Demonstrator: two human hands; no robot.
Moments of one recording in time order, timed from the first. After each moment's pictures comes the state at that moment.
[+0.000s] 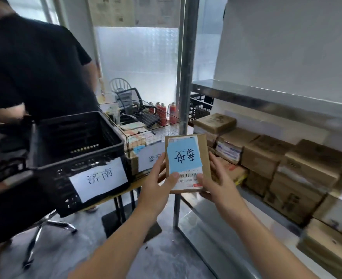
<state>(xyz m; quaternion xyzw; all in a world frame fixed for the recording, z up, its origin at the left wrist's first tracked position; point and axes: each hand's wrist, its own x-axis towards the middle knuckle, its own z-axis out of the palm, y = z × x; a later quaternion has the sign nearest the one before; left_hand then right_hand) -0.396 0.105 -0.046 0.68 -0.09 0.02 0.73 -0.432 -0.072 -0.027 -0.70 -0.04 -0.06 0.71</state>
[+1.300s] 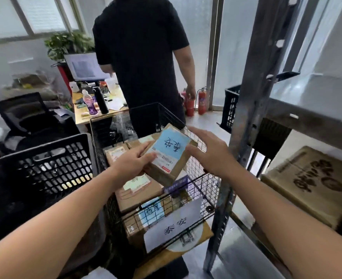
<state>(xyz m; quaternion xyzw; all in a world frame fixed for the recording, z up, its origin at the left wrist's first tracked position) 0.107 0.193 -0.027 0.85 0.00 -0.09 0.52 0.115 -0.054 -0.021 -0.91 -0.14 -0.09 0.39</state>
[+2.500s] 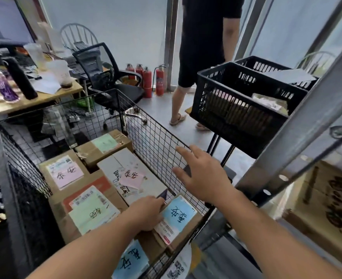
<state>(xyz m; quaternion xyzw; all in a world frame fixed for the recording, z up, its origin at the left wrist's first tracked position) 0.219 0.137 -0.189 0.93 -0.24 -0.28 0.07 0.197 -0.040 -0.085 -0.99 -0.02 -0.01 0.14</state>
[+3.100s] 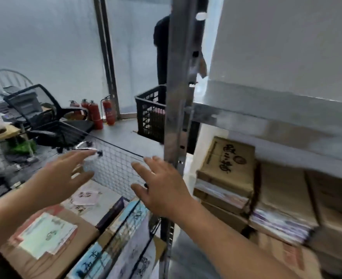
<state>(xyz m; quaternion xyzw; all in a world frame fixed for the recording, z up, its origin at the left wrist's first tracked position) 0.193 0.195 -0.014 0.92 -0.34 0.01 0.18 0.068 -0.036 -0.055 -0.98 -0.01 -0.16 0.14</state>
